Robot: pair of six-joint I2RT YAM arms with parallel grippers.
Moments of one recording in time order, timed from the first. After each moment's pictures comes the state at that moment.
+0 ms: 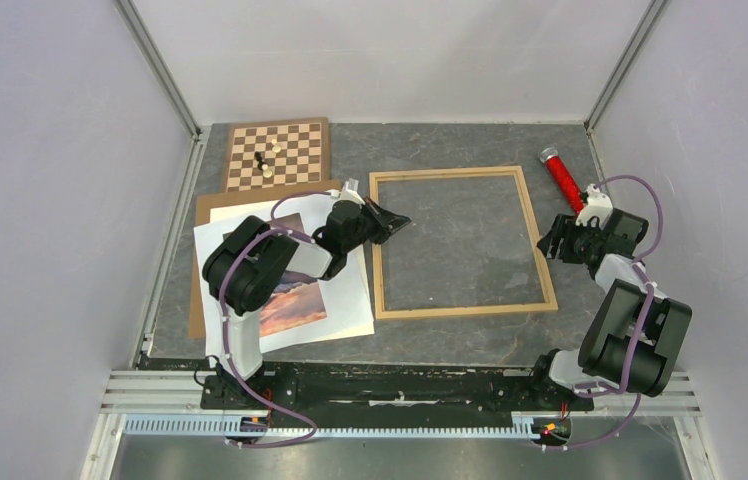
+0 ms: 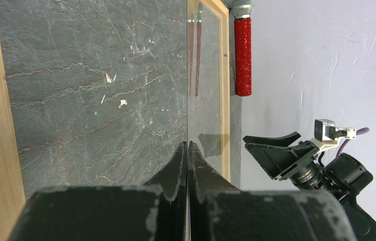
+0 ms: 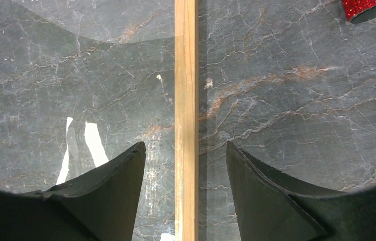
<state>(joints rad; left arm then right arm) -0.59 1.96 0.85 0.85 0.16 -1.19 -0.47 1.39 0.64 -0.05 -0.55 -0.18</state>
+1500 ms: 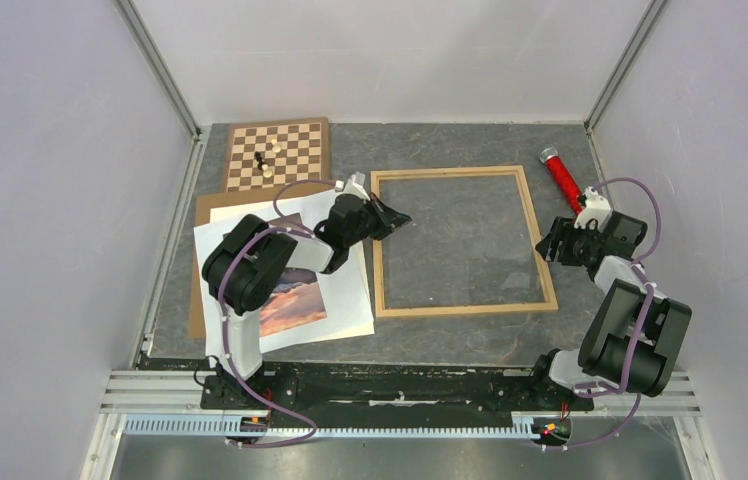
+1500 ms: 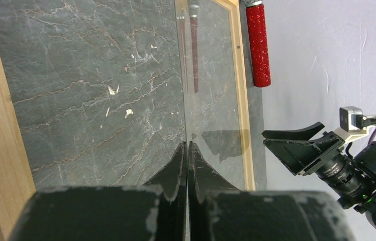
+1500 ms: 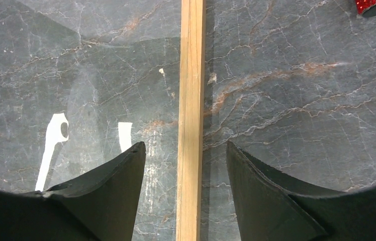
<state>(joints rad) -0.59 1.96 0.90 0.77 0.19 -1.05 -0.48 1.39 0.63 -0.04 -0.57 -0.20</state>
